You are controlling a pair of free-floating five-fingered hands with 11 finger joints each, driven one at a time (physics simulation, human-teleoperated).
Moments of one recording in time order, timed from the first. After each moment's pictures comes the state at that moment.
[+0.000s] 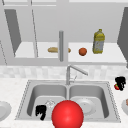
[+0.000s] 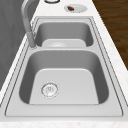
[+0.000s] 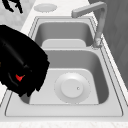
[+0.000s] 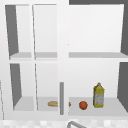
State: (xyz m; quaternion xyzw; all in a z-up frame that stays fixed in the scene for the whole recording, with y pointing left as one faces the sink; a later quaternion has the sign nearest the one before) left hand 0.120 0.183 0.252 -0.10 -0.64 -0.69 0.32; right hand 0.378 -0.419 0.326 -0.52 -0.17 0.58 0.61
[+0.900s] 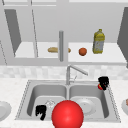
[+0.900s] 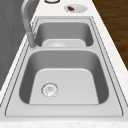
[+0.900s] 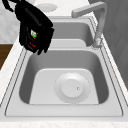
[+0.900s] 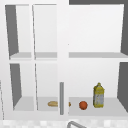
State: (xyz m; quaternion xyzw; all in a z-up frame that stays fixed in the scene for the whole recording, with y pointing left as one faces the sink) left hand 0.120 0.183 0.252 -0.10 -0.64 -0.69 0.32; right hand 0.379 -0.279 0.324 -0.50 -0.18 0.58 0.61
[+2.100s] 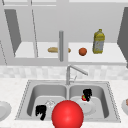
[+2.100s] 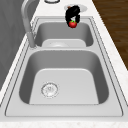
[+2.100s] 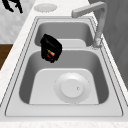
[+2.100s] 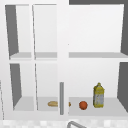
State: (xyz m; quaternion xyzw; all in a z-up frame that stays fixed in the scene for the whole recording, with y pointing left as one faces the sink) left hand 0.120 0.183 0.252 -0.10 -0.64 -0.69 0.32; right hand 0.400 -0.168 0.152 -0.44 -0.25 0.62 0.60
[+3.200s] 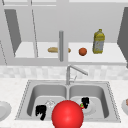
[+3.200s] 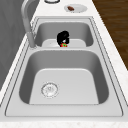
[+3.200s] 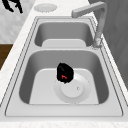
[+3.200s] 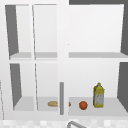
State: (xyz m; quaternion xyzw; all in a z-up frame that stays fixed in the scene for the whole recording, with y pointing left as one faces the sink) left hand 0.120 0.183 0.252 -0.10 -0.64 -0.69 0.32; right hand 0.468 -0.172 -0.037 -0.42 -0.27 0.63 0.59
